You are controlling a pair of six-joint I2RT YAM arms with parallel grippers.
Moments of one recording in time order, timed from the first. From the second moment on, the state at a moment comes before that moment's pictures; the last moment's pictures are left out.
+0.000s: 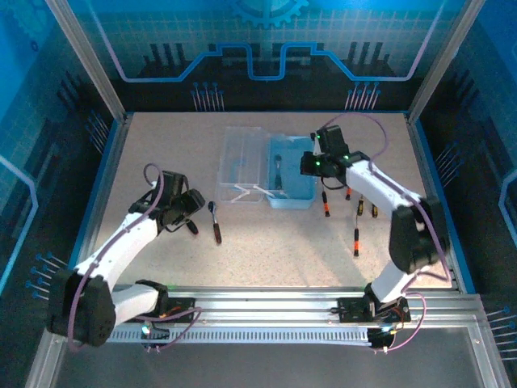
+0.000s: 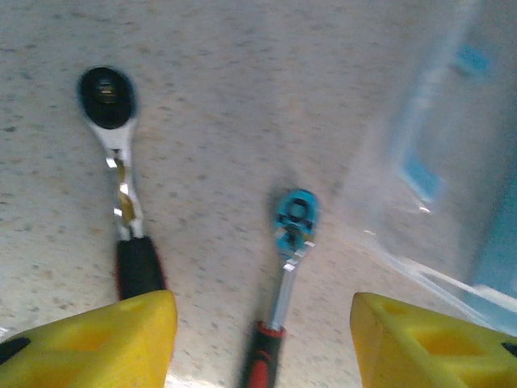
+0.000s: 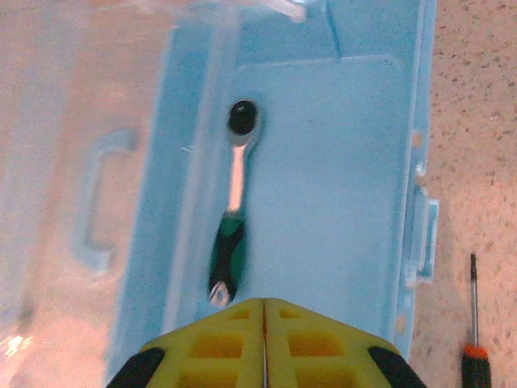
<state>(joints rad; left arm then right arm) -0.17 1.18 0.72 -0.53 -0.01 -0.84 0.34 1.60 1.18 -0.39 -0.14 0.43</state>
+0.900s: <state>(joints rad) -0.03 1.68 0.92 -0.57 -0.10 -0.76 0.34 1.04 0.67 -0.35 -0.28 0.43</state>
